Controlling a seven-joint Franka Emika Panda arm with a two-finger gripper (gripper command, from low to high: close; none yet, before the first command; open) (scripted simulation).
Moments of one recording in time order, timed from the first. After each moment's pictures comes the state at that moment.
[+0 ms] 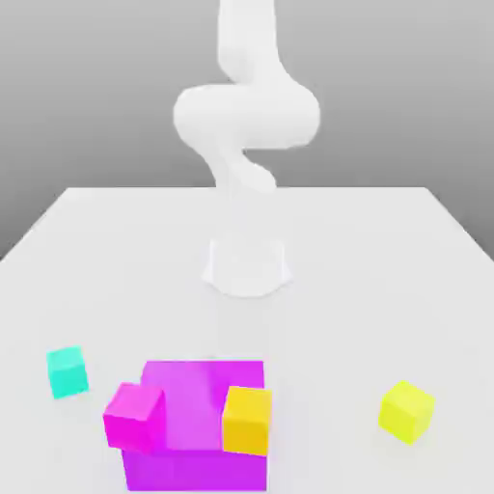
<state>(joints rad) -0.04 -0.71 -0.03 -2.34 0.00 2.35 0.84</state>
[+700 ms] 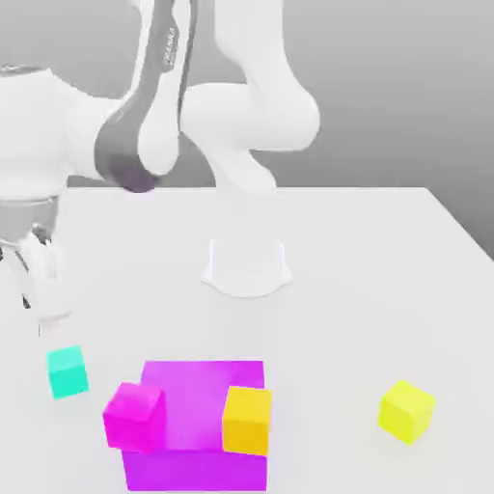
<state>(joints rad) -0.40 0.06 -0.28 -2.67 0.08 2.78 1.15</state>
